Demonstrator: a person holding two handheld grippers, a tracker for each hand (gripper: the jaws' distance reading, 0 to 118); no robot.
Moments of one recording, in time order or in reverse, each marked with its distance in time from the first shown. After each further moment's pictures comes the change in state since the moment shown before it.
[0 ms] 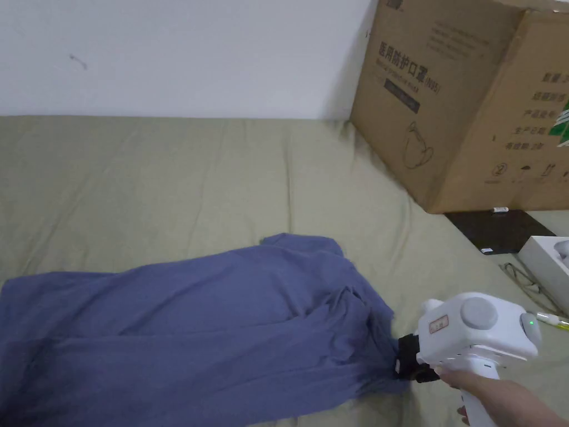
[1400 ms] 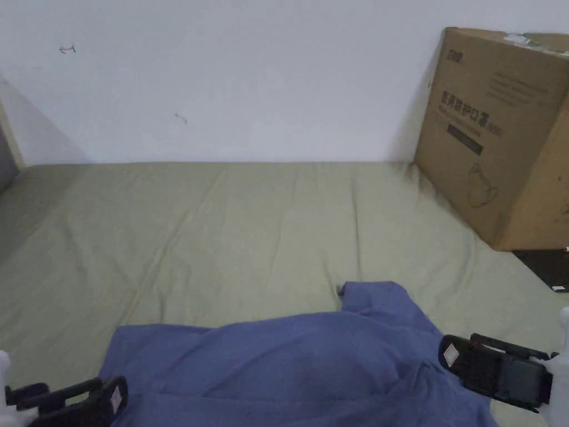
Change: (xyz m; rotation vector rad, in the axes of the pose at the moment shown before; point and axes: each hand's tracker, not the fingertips) left arm 0.054 -0.064 0.206 0.524 -0.143 0.001; right arm -0.097 -0.166 0.206 0.646 0.331 0.161
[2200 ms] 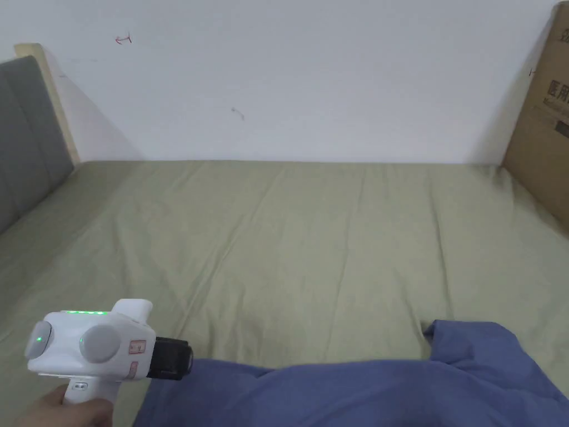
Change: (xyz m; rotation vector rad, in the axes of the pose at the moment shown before) left arm -0.144 0.044 -0.325 -0.482 0.234 -0.105; right arm -0.001 -0.003 -0.094 -0.184 -0.059 0.046
